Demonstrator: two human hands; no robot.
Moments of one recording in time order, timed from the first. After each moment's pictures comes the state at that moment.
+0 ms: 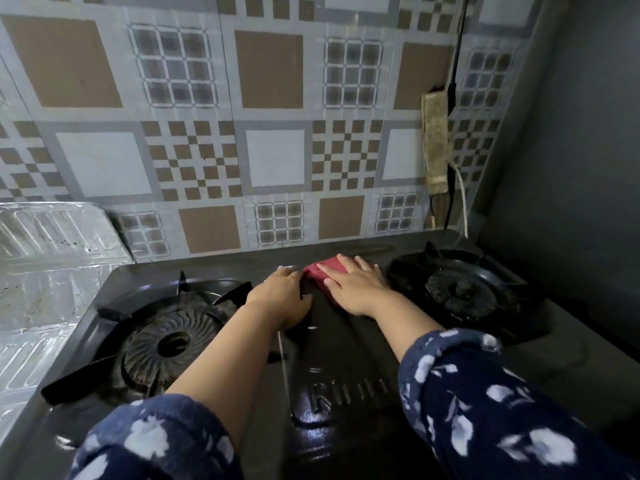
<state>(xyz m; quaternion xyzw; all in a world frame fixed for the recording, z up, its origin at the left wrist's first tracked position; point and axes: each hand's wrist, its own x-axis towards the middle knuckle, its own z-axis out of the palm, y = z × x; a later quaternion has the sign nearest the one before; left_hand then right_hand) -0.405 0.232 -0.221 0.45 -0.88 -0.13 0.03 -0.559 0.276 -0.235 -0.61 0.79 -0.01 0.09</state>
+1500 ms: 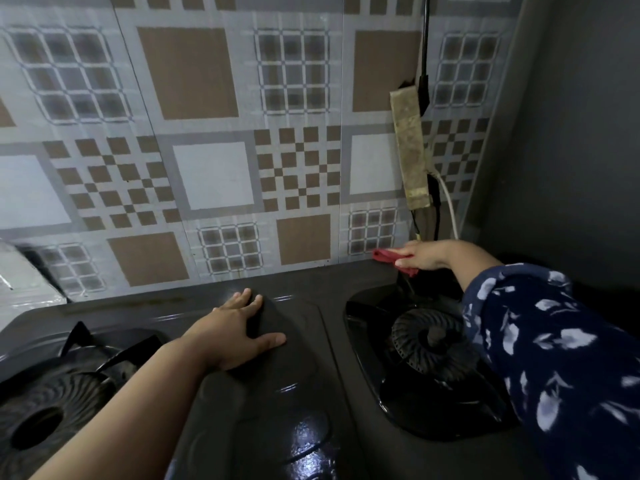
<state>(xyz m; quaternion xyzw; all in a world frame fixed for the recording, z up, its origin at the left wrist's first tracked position) -0.457 0.212 -0.221 0.48 -0.87 -0.14 -0.06 -0.820 0.228 -0.207 -0.56 0.80 0.05 0.21</state>
